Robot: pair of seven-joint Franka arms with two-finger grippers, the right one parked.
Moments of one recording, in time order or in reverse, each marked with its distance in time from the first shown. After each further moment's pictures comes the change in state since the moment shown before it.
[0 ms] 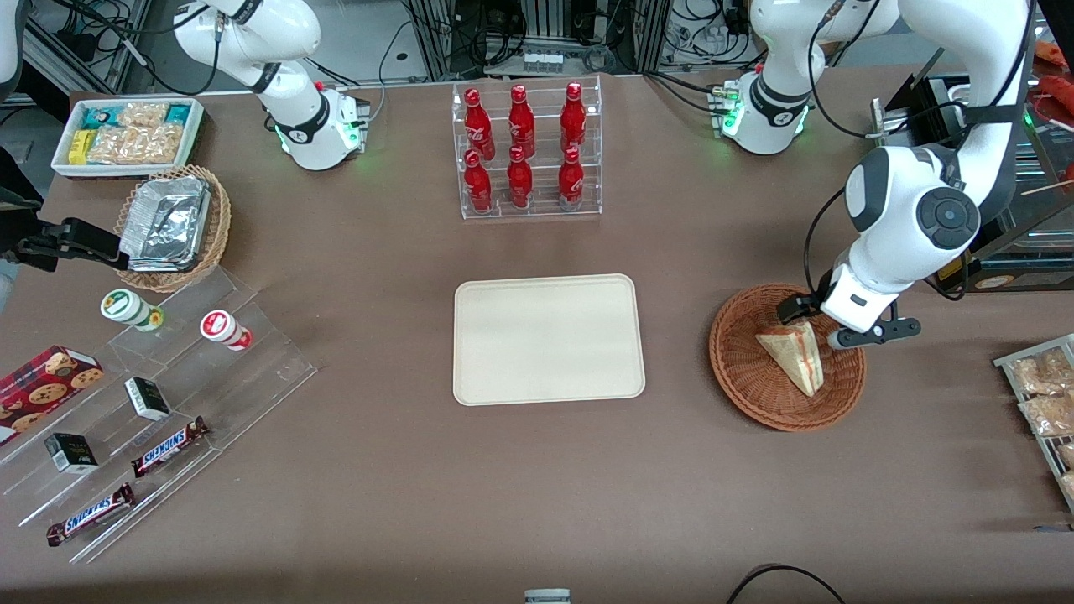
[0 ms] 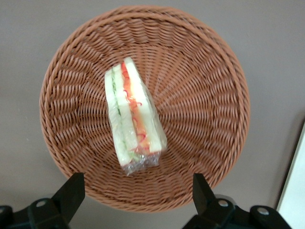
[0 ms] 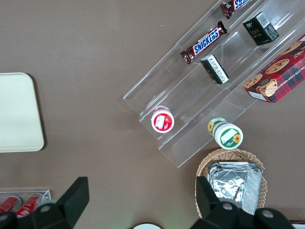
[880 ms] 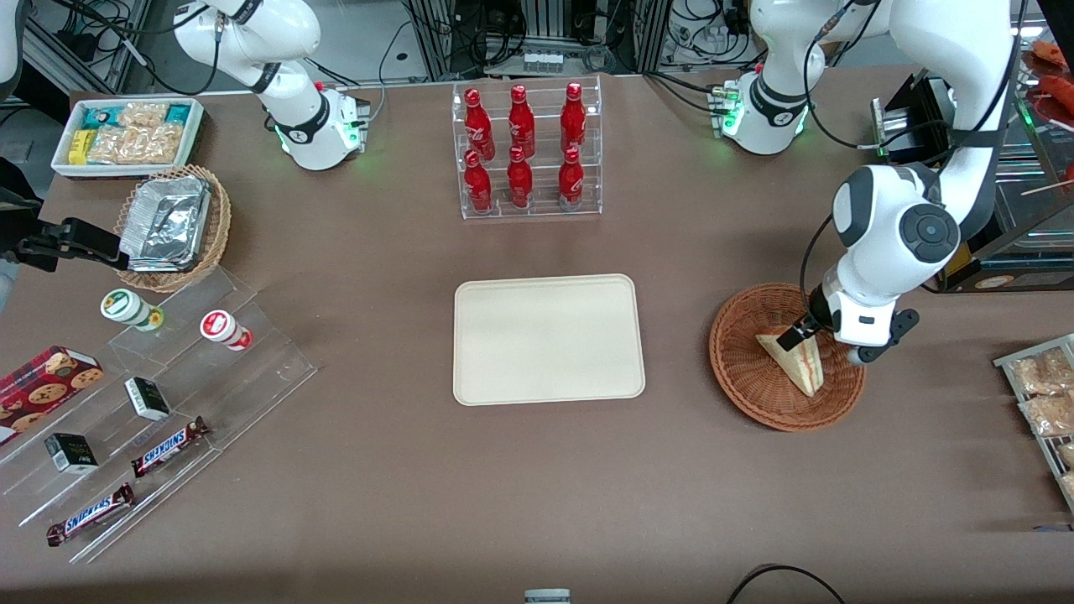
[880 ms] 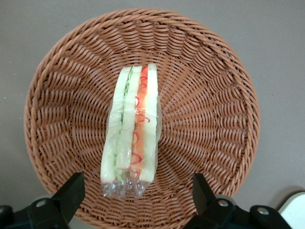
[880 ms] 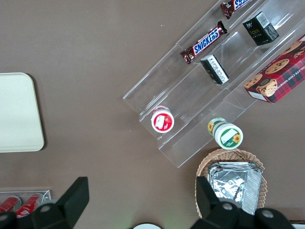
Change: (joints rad) arm -0.003 0.070 0.000 -0.001 0.000 0.092 -0.360
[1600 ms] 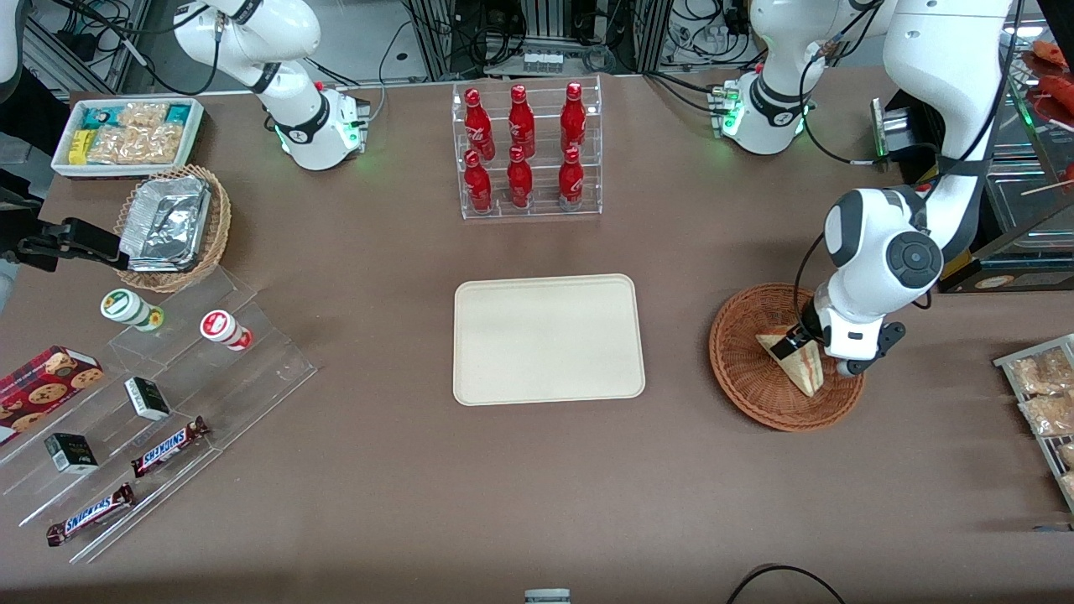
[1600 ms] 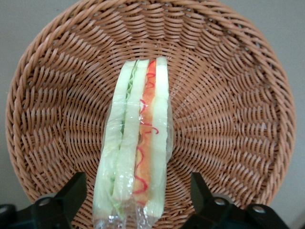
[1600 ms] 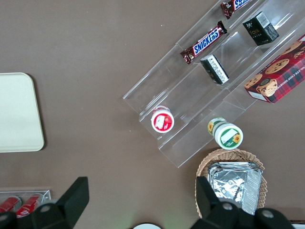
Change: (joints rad) arm 0.004 0.092 0.007 0.020 0.000 0.024 0.000
